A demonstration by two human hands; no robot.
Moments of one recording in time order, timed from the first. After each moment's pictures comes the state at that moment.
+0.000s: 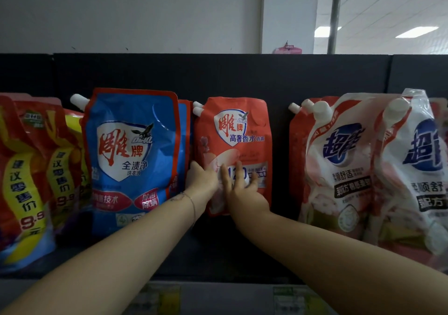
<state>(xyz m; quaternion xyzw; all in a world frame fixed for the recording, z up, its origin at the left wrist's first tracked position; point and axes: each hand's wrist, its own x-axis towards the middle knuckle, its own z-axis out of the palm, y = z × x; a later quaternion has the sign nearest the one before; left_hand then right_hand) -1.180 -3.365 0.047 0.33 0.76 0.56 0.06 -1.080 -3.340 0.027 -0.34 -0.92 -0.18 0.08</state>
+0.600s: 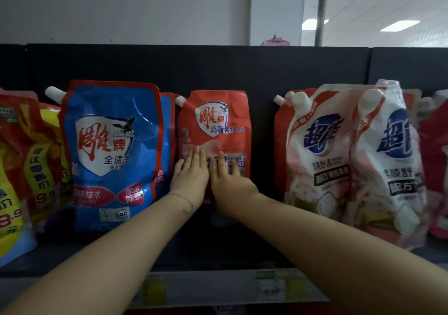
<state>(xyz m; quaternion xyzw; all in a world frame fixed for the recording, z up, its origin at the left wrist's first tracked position) -1.178 -3.373 0.033 0.52 0.81 0.07 -0.26 -1.075 -3.336 0.033 -0.31 -0.92 -0.22 0.07</state>
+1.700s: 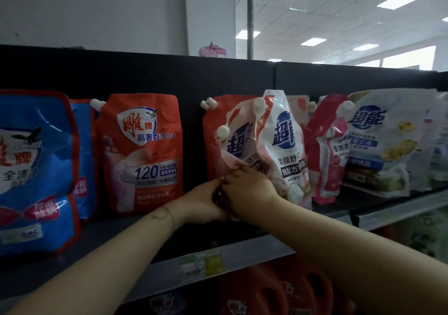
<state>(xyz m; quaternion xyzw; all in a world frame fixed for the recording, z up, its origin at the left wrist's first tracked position) -1.037 -3.370 0.033 0.76 0.56 0.28 0.17 -0.898 -3.338 0.043 -0.33 -0.89 -0.31 0.08</state>
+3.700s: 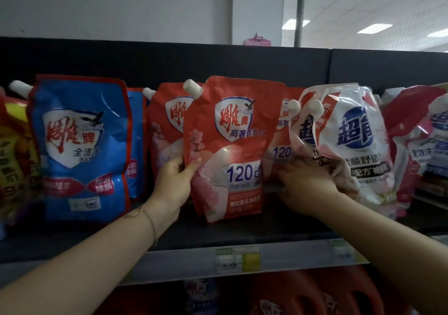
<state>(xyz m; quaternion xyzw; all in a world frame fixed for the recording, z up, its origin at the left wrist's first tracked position) -1.105 -3.408 0.029 0.44 0.50 0.72 0.17 -0.883 -3.303 0.041 -0.41 -0.87 -0.26 0.12</state>
